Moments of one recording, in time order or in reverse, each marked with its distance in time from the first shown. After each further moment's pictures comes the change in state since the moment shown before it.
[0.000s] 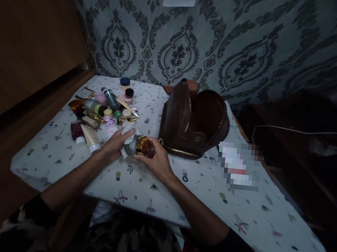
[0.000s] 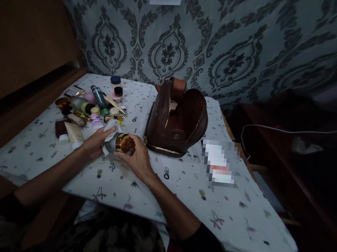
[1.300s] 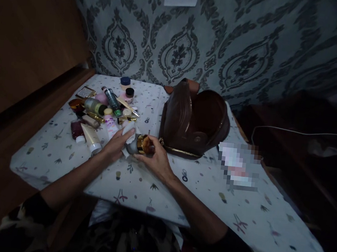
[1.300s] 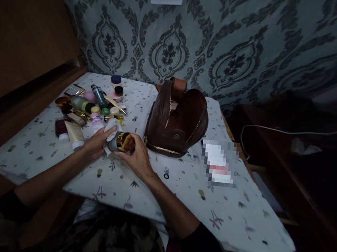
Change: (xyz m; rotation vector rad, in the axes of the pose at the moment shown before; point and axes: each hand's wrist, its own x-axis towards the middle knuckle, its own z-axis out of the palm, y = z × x) left_hand 0.000 -0.004 0.007 -0.059 0.068 0.026; right_hand 0.000 0.004 0.001 0.010 -0.007 0.011
